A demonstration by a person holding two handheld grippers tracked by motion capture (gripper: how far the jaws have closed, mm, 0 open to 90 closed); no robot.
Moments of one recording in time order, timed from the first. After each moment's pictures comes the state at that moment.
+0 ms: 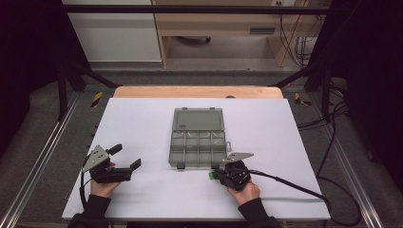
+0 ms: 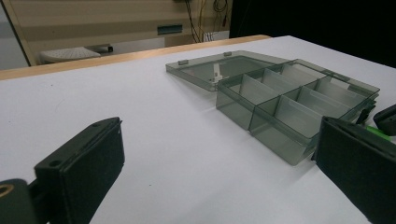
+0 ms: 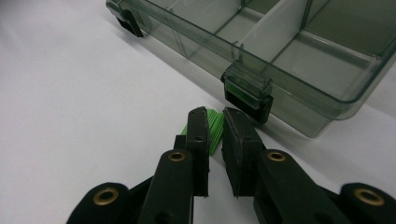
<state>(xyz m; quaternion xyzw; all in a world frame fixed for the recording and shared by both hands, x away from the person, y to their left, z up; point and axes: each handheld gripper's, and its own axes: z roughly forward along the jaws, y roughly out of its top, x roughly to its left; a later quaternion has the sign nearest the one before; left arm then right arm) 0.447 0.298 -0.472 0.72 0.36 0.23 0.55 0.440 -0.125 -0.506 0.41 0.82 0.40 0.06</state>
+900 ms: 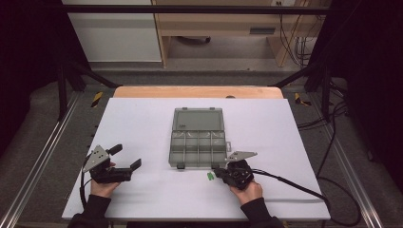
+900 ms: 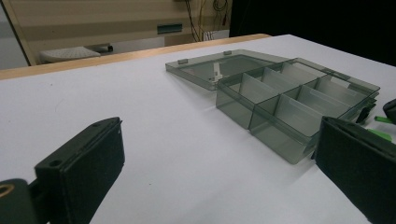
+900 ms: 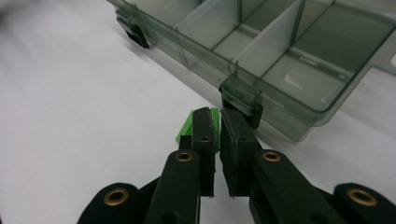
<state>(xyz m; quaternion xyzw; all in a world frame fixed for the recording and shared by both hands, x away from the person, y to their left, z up) 0.447 0.297 -0.473 0.72 0.36 0.23 0.54 0.436 -0.132 -0.491 0.40 0.82 0.41 0.08</state>
